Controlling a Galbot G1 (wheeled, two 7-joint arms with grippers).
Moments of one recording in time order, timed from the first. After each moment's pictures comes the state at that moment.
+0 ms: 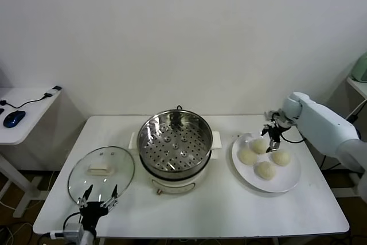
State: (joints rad) left arm 1.64 -1.39 -0.67 -1.89 -0.17 0.10 0.02; right arm 0.10 1.02 -0.84 0.55 -0.07 0.02 -1.11
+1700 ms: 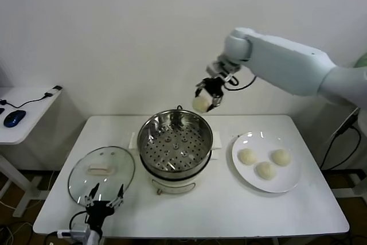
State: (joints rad) left arm 1.64 -1.39 -0.63 -1.90 -0.14 0.08 0.02; right arm 0.72 1.25 -1.38 1.09 0.29 0.33 -1.16
